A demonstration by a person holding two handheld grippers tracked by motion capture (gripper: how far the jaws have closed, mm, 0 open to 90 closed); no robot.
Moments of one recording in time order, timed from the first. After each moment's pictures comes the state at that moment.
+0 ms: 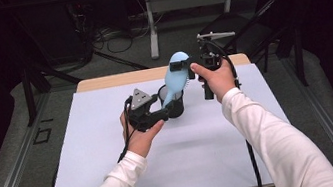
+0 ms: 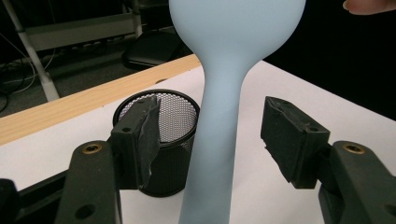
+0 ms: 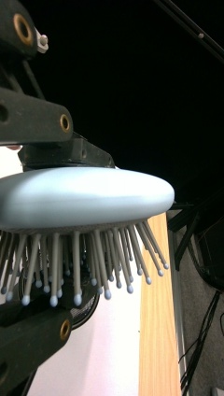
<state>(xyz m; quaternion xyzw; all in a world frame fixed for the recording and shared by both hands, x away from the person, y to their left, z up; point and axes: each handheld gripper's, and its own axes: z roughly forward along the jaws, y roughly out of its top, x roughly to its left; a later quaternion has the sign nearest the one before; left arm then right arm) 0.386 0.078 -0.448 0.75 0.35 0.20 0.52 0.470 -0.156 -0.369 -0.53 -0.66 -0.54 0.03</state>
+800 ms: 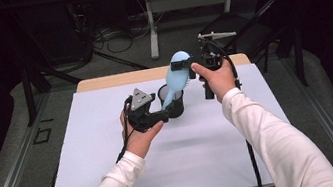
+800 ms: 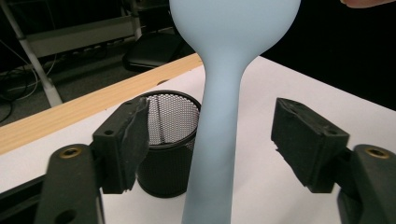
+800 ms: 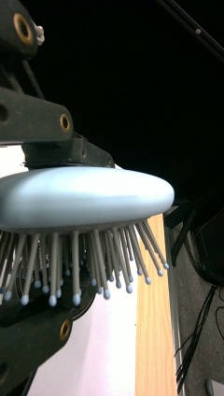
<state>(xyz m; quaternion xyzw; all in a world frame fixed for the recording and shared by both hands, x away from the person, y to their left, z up) 0.387 0.079 -0.448 0.76 0.34 0.20 0.52 0.471 -0.158 -0.370 -0.53 -0.65 -0.54 0.02</state>
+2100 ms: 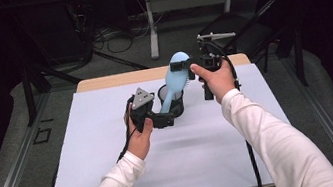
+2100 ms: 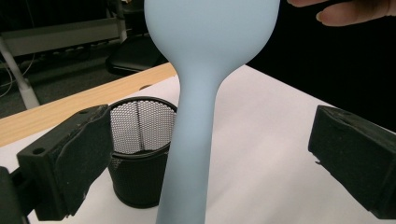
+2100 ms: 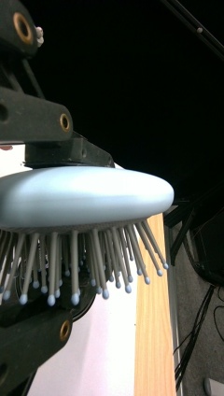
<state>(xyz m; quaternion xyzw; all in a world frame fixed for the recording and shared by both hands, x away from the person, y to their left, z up) 0.388 0.073 -0.449 0.76 0.33 0.17 0.54 0.469 -0.155 -0.370 -0.53 -0.66 -0.54 0.01</state>
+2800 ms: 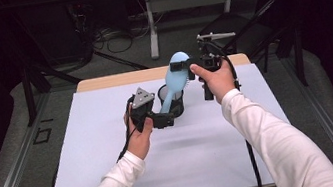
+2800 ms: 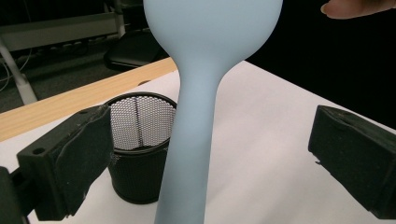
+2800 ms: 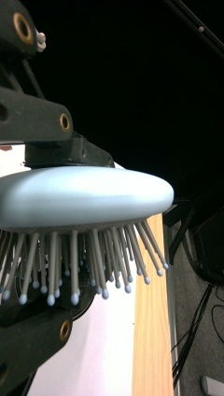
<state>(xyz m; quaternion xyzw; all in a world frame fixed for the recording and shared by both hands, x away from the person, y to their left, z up) 0.389 0.073 -0.449 0.76 0.33 0.17 0.53 0.467 -0.155 -0.369 -0.53 -0.66 -0.54 0.01</state>
